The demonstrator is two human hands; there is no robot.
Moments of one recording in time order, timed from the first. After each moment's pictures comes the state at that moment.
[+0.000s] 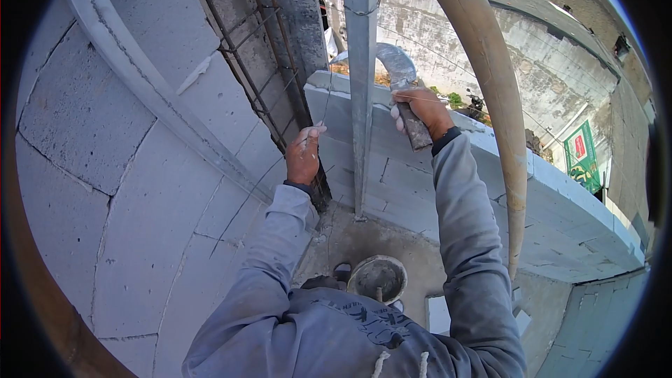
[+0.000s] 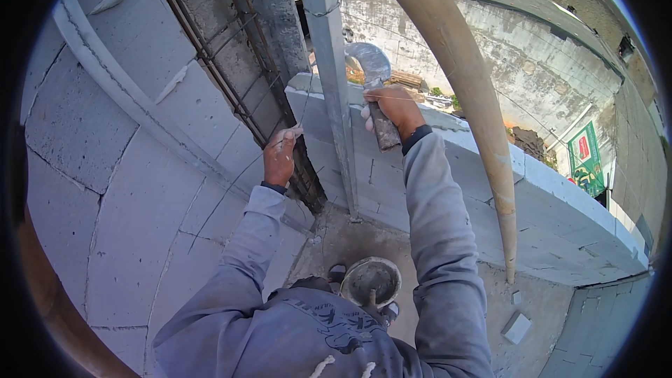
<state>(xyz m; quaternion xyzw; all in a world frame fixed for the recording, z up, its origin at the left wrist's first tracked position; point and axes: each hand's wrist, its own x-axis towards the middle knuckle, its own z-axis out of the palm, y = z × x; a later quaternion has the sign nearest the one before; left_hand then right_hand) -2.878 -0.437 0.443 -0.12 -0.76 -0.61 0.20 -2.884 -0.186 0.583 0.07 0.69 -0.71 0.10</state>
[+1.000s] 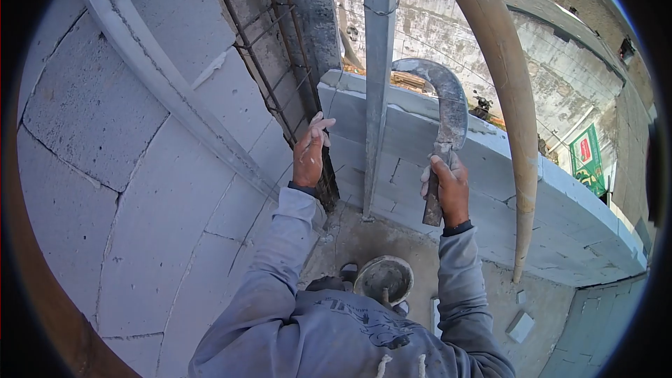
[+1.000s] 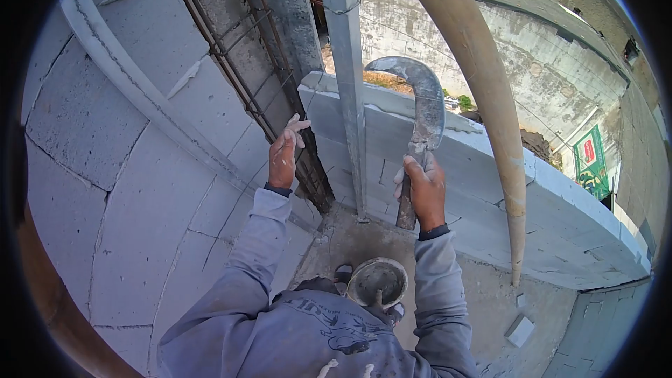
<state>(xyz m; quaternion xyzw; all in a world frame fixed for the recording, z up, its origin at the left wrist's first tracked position) -2.866 -0.452 0.469 -0.17 -0.74 -0.61 0.20 -2.768 -0.187 0.514 0.08 0.66 -0.75 -0.08</state>
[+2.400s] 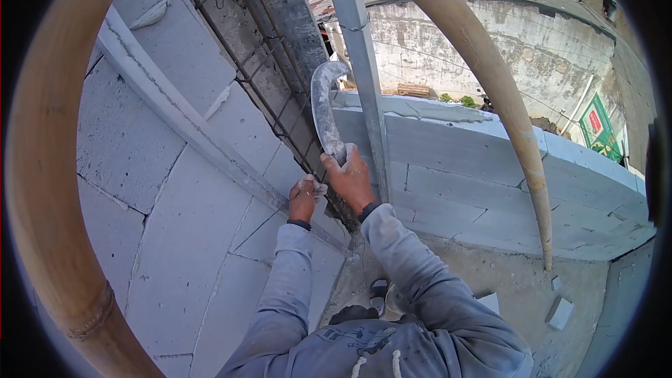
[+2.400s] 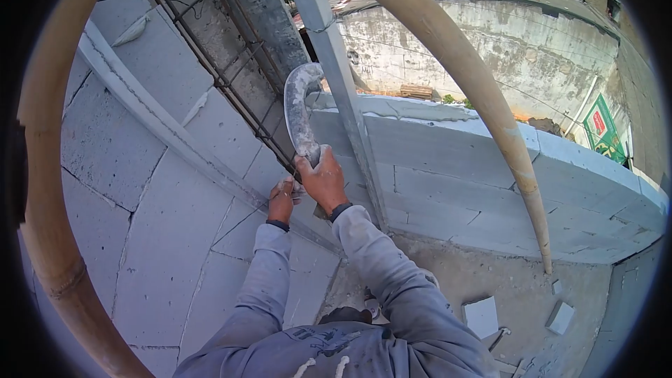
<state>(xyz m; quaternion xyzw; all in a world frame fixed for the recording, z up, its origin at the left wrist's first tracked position) -2.832 -0.507 0.419 0.08 -0.73 -0.67 0.00 -2.822 -0.358 0.491 0.03 0.75 -0.64 -0.17</state>
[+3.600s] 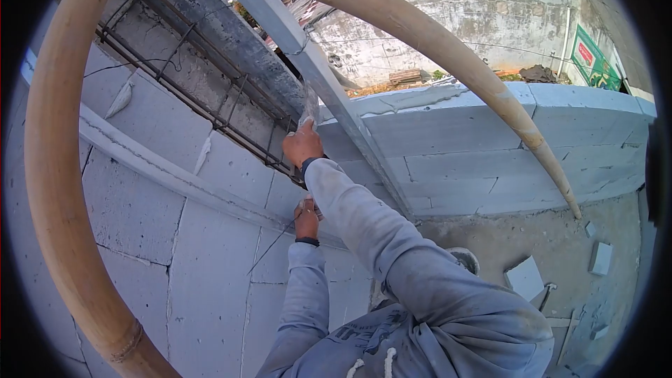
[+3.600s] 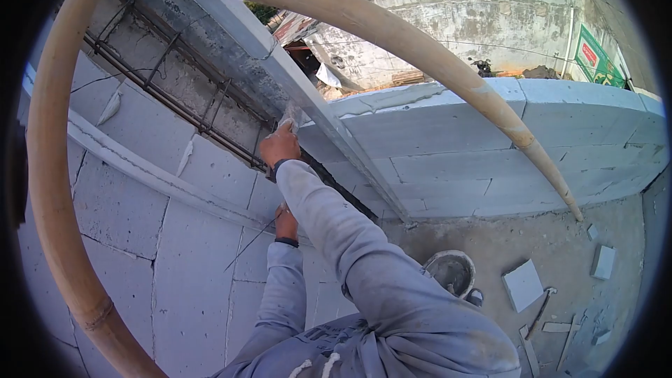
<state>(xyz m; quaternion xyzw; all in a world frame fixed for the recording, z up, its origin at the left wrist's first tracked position) -2.861 -0.538 0.370 0.05 -0.70 -0.72 -0.01 -2.912 -0.390 0.558 0.16 0.73 -0.66 -0.08</state>
